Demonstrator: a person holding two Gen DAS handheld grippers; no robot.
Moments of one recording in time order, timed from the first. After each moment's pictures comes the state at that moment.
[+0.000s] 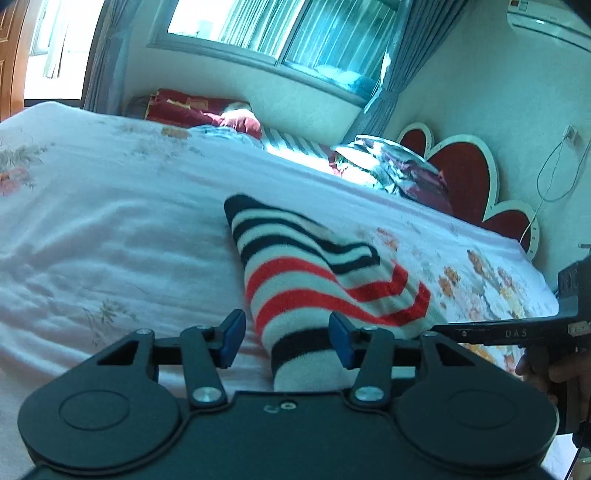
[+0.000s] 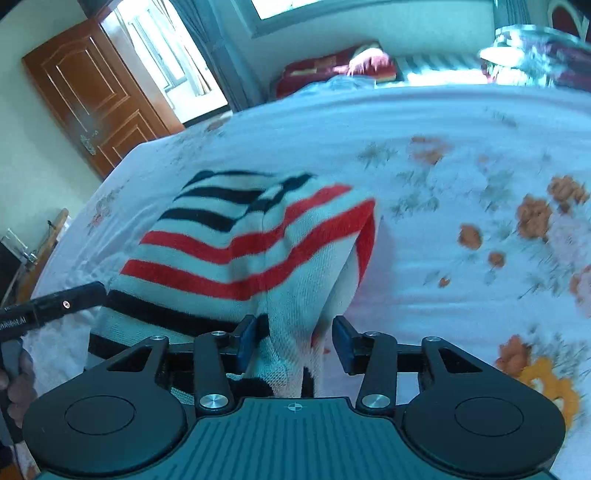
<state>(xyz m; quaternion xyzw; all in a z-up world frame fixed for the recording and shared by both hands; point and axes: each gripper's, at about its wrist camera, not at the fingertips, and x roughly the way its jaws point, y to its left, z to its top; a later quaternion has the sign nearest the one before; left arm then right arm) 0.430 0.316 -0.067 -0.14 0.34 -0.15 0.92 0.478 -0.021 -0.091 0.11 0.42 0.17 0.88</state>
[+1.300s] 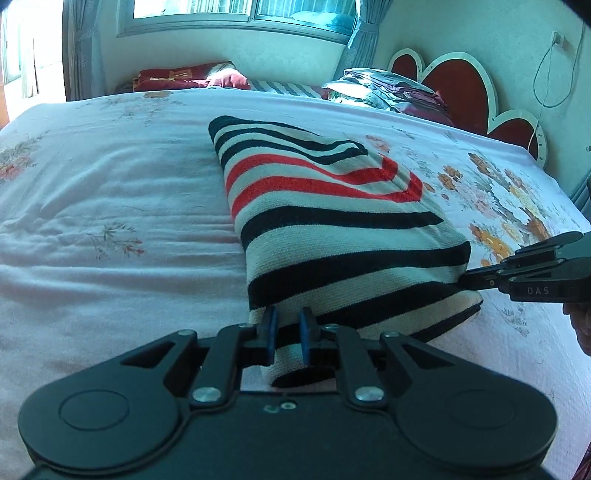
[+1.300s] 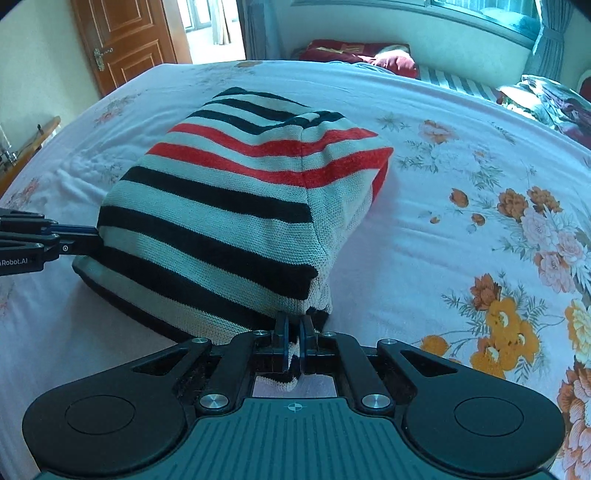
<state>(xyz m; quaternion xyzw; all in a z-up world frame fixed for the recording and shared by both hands) 0.373 0.282 -0.097 -0.02 0.42 -0.15 0.90 0.403 0.003 -0.119 -0.02 0.46 0.17 0.87</state>
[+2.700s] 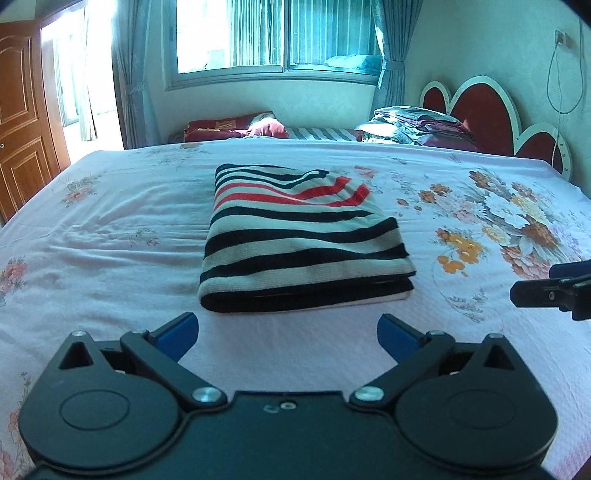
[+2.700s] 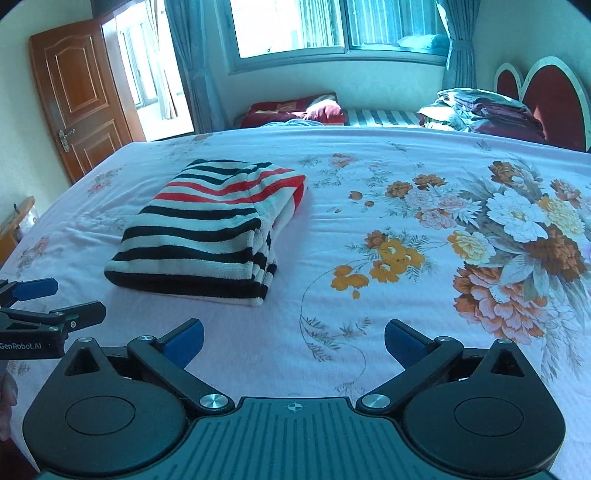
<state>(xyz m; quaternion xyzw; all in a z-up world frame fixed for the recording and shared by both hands) 0.233 0.189 -0.054 0.02 0.34 -0.05 0.94 0.246 -0.046 -0.059 0.05 0.36 0.08 0.93</state>
